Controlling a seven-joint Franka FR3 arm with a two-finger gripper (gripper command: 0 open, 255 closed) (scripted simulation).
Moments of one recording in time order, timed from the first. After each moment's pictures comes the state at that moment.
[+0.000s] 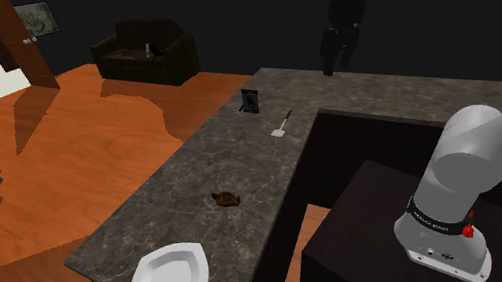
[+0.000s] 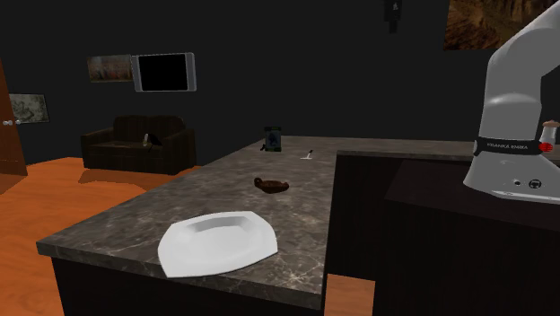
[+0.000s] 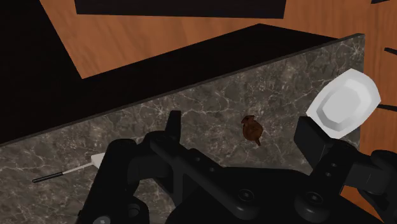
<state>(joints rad) -0.01 -0.77 -0.03 -2.31 0.10 1.53 -0.01</state>
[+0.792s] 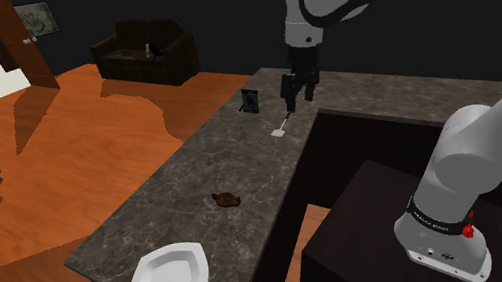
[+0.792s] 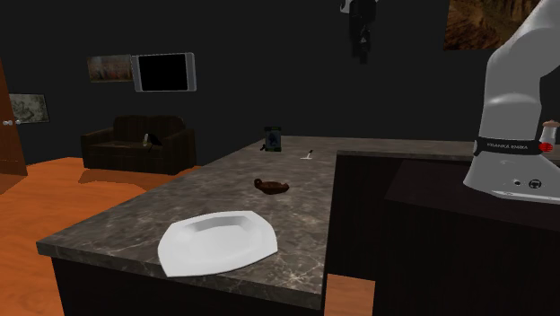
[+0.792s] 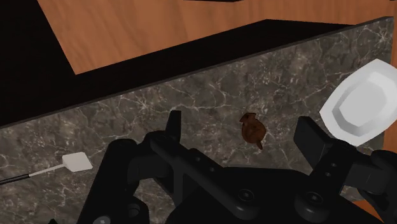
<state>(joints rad) 0.02 -0.54 0.08 -2.39 0.13 1.83 0.06</state>
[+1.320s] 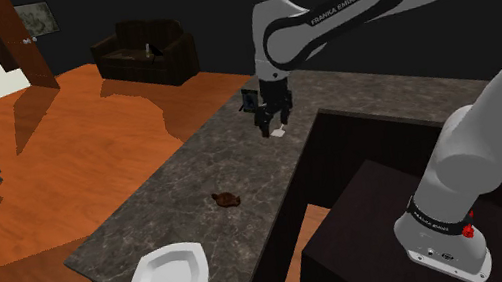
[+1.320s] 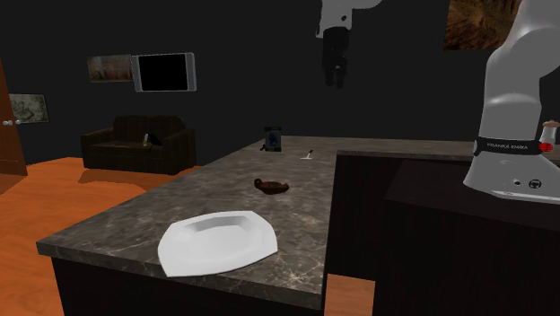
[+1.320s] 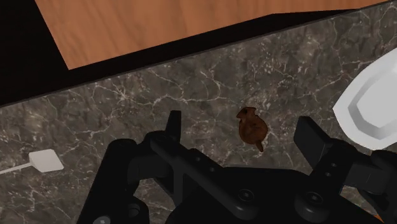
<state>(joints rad) 0.04 -0.27 0.16 -2.35 0.12 2.04 0.14</state>
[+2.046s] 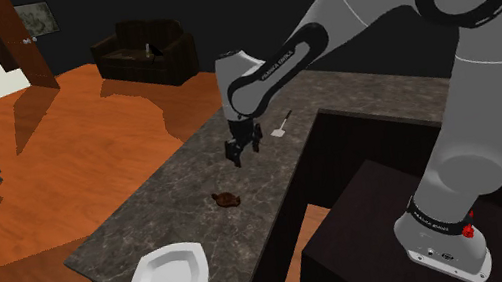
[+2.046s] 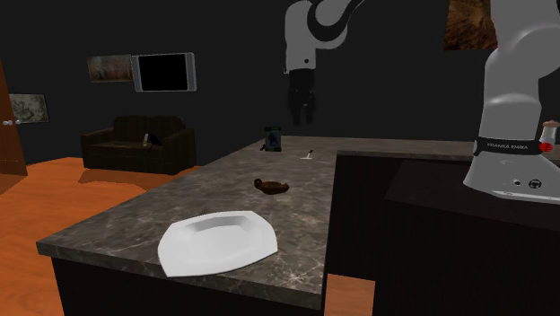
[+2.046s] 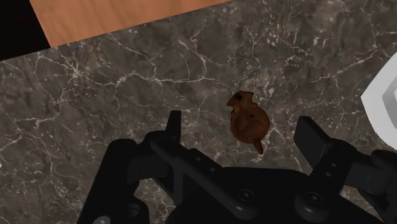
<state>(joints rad) 0.08 0.16 0.22 -2.16 0.00 2.24 0.28</state>
